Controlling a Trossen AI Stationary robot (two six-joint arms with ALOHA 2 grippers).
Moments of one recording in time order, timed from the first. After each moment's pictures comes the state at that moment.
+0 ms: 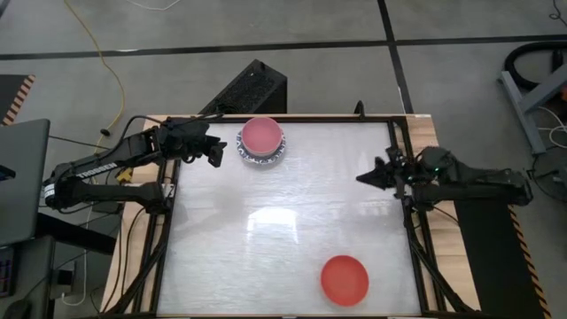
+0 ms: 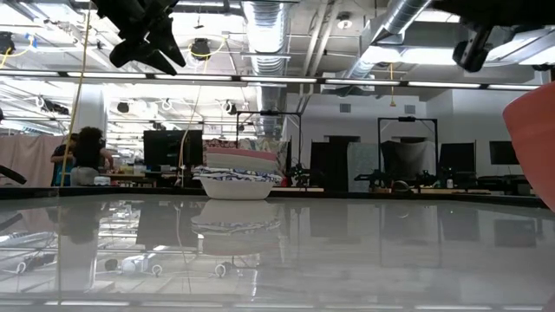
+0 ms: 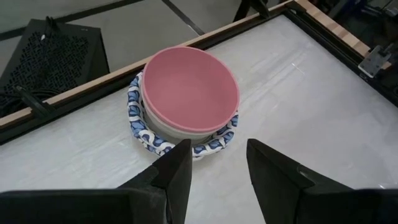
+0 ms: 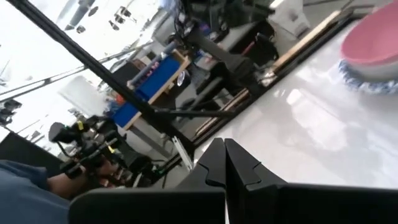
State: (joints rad) left arm 0.38 0.87 0.93 -0.61 -0.23 -0.46; right arm -0.11 0.38 0.46 -0.09 -0.20 0.78
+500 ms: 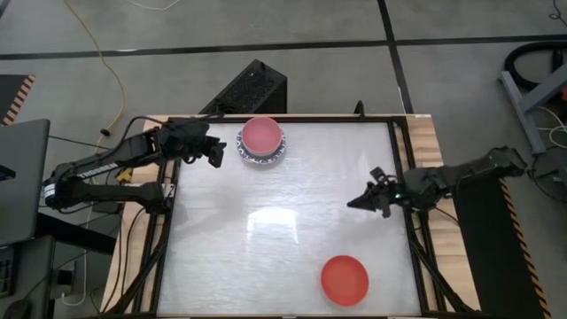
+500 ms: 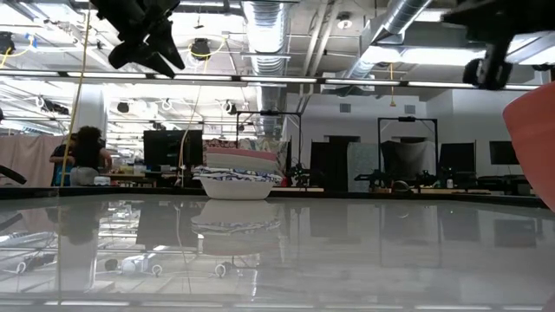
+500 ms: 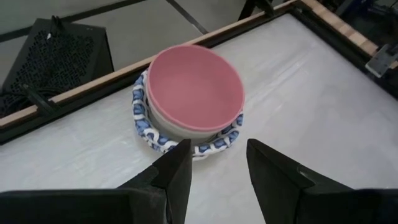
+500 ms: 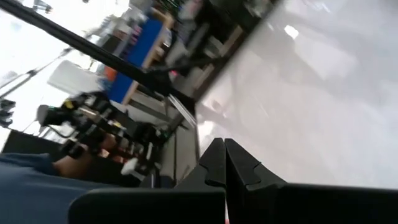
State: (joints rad) left arm 0.38 0.87 0.92 -0.61 -0.25 -0.46; right arm 0.26 0.54 0.39 0.00 0.06 1.00
